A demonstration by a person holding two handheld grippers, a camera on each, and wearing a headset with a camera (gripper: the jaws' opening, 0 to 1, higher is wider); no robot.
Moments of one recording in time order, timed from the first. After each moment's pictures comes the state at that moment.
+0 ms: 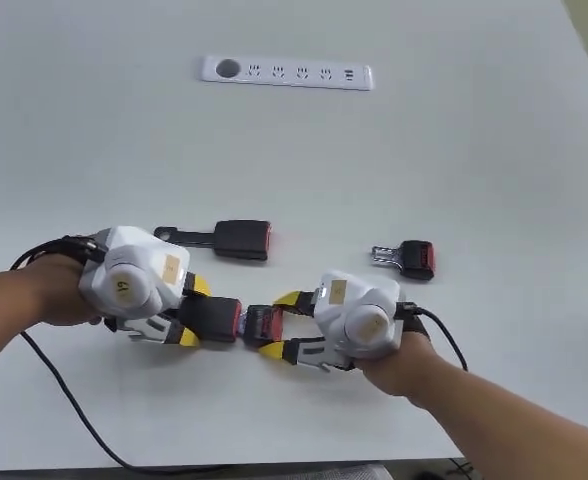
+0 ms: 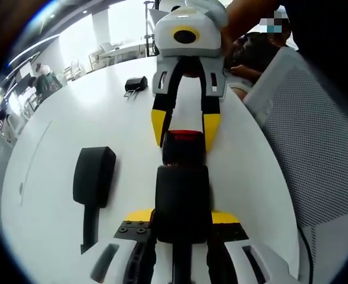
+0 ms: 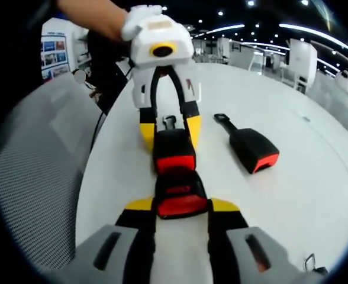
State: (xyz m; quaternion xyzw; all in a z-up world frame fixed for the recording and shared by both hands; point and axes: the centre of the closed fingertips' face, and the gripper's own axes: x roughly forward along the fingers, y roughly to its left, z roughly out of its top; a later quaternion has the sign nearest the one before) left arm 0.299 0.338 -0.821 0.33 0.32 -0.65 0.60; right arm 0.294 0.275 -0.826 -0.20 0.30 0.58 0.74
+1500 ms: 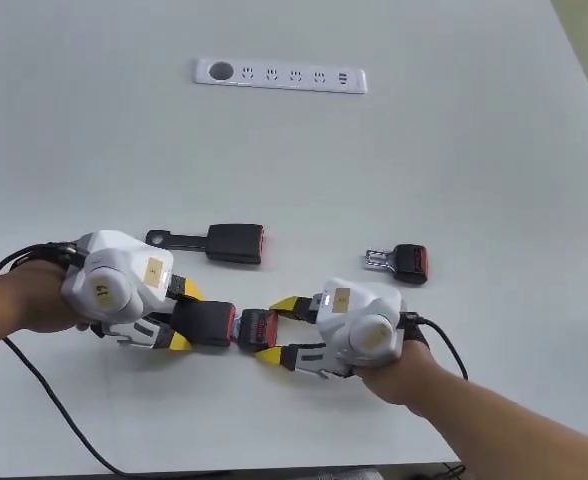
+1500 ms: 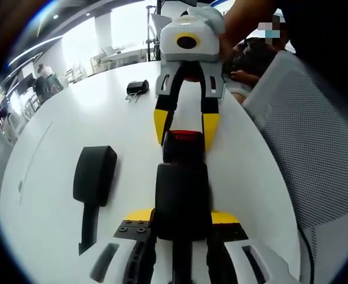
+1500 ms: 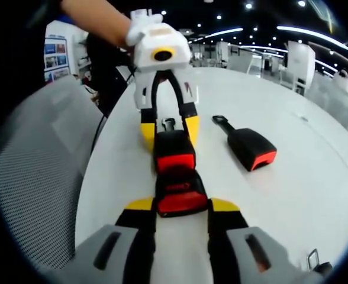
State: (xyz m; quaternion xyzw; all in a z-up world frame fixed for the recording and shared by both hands) left arm 0.303 0.341 -0.829 0.32 0.32 -0.66 0.60; right arm 0.294 0.271 -0.827 -0.18 0.29 0.58 0.74
